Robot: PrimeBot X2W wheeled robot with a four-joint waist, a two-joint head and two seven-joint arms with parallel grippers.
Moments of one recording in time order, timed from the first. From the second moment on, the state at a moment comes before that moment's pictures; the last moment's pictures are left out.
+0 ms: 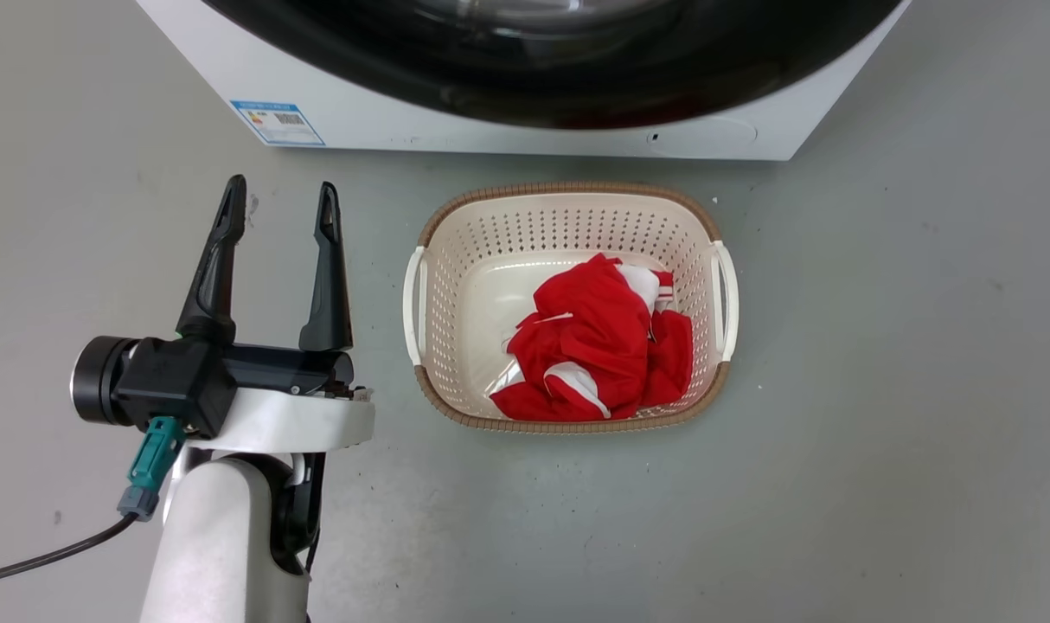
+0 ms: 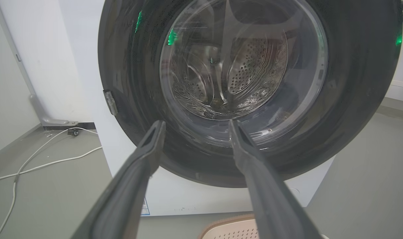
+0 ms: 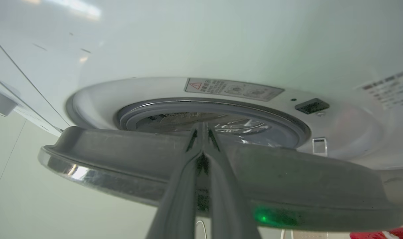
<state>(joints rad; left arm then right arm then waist) -0.31 0.05 -0.02 -0.03 -0.08 -0.08 -0.26 -1.50 -0.32 0.49 1.09 1.68 0.13 0.42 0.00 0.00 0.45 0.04</state>
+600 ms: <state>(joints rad) -0.23 0.05 -0.03 0.01 -0.07 -0.07 -0.26 -1.25 -0.30 0.56 0.91 1.71 0.13 0.63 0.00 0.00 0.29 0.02</state>
